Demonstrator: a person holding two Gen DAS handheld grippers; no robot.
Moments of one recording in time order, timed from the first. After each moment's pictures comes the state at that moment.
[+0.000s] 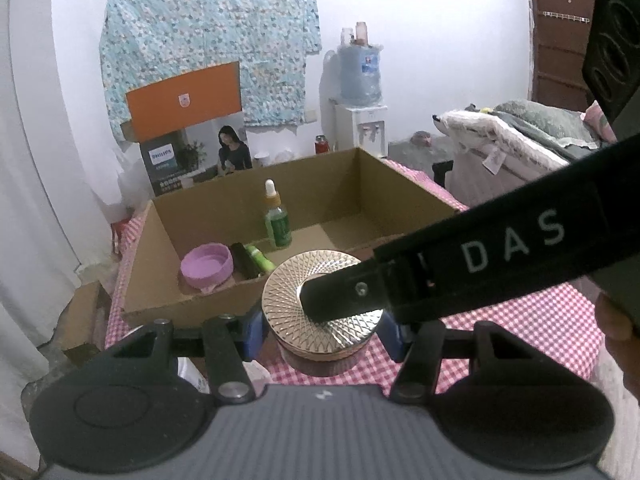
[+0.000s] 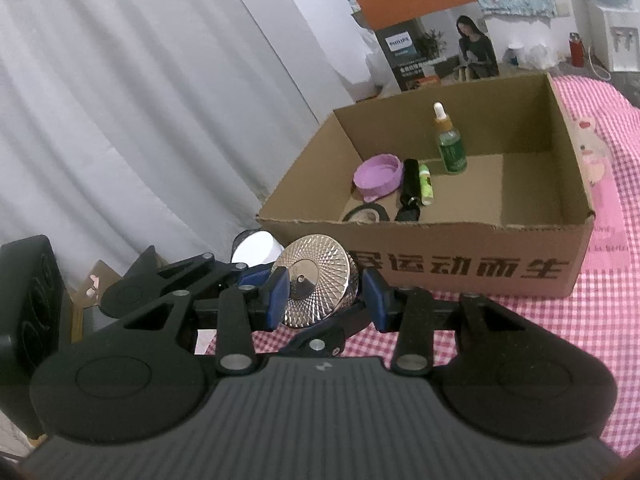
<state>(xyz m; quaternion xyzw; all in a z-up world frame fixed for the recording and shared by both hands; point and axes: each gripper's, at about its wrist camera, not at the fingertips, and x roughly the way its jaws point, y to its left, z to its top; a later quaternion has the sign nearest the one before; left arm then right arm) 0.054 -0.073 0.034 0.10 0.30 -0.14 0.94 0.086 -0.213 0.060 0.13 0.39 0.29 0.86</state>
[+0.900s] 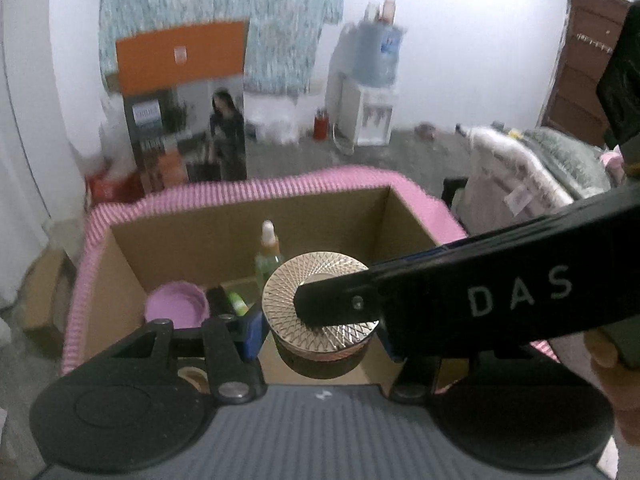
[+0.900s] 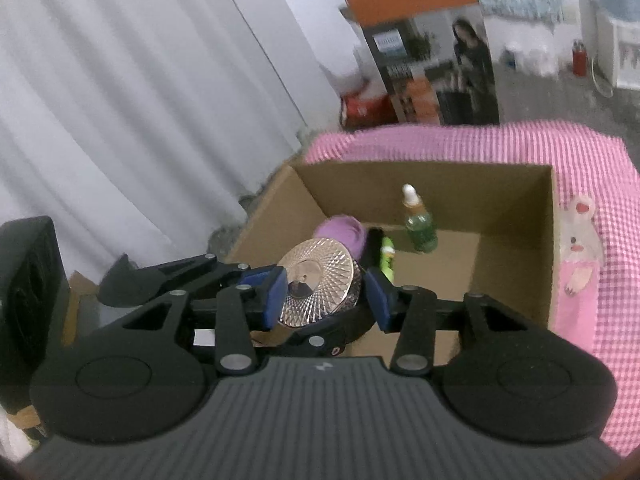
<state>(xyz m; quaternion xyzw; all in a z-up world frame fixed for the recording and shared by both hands) 0.213 -0.079 0.047 0.02 0.39 -0.15 0.91 0.222 -0.222 0.102 0.10 0.44 0.28 0.85</state>
